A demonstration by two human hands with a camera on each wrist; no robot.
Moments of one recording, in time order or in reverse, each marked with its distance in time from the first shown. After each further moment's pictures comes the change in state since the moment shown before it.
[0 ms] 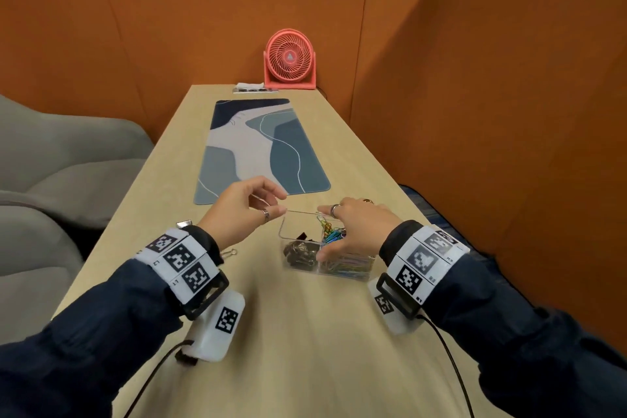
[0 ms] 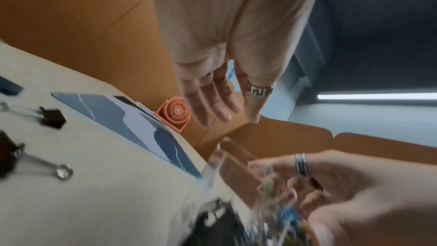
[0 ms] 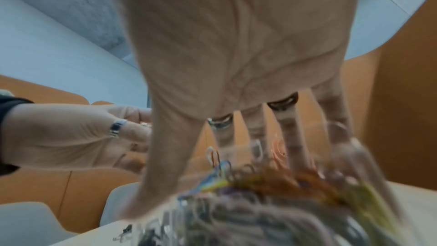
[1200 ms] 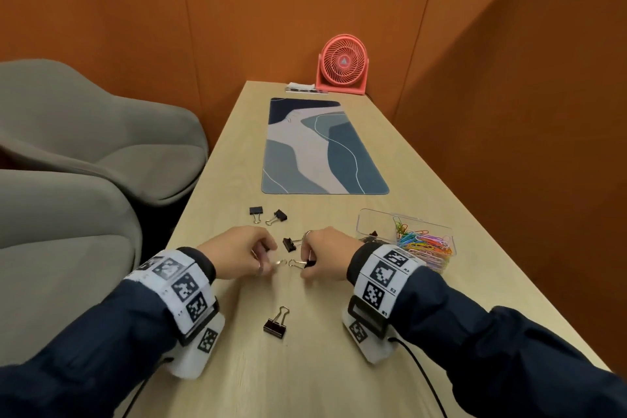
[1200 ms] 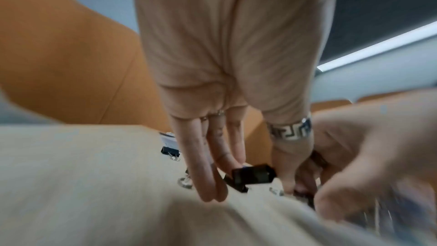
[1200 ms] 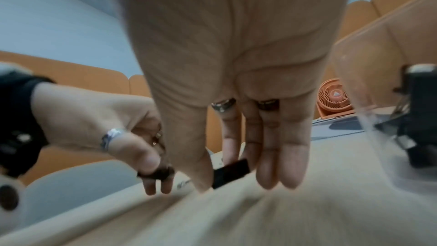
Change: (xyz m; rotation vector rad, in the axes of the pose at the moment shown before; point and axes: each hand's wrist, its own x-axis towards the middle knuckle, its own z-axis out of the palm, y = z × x) left_hand -0.066 -0.077 -0.081 0.393 -0.320 -0.251; right_hand 0.042 -0.130 0.054 0.109 -0.112 -0.193
